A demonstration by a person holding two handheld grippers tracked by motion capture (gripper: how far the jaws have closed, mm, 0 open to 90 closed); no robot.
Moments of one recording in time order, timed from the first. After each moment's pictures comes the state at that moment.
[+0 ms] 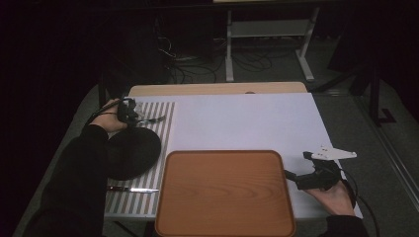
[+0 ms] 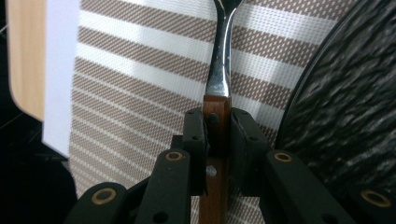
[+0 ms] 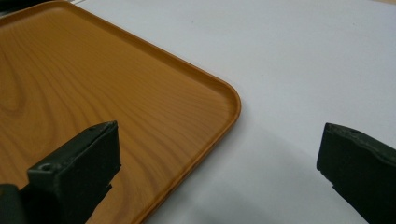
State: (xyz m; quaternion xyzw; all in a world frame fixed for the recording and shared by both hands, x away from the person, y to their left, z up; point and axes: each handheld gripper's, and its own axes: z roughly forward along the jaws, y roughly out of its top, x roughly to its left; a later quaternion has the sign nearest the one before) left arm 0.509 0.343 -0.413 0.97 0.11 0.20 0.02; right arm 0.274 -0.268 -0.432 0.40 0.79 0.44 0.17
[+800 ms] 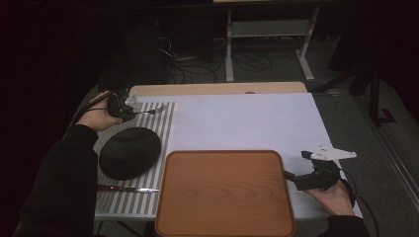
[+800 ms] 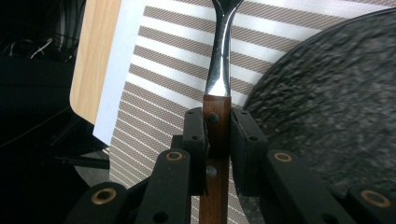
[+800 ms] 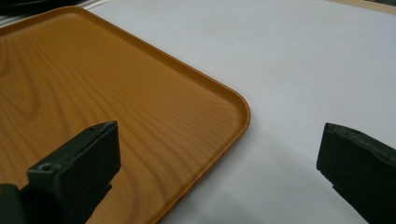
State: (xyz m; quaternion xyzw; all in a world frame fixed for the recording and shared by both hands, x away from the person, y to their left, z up) left arm 0.465 0.327 -0.342 0.96 0.12 0.23 0.07; right arm 0.273 -0.265 -0.429 0.38 0.79 0.45 0.17
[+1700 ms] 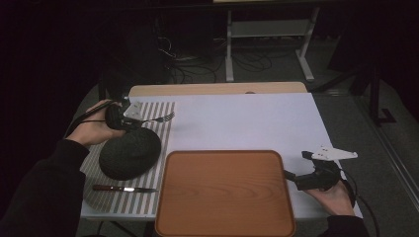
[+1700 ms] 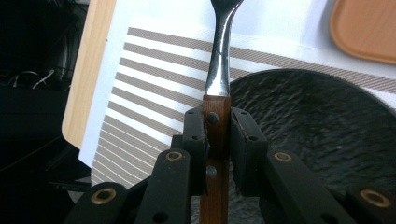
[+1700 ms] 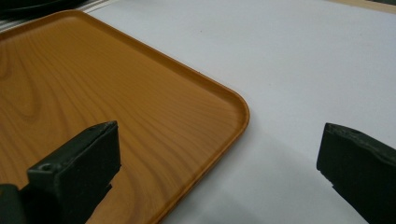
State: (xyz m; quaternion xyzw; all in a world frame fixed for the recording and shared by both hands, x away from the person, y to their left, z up) left arm 0.402 0.298 -0.320 0.96 0.10 0.24 0.12; right arm 0.272 -0.266 -0.429 0.39 0.78 0.45 0.17
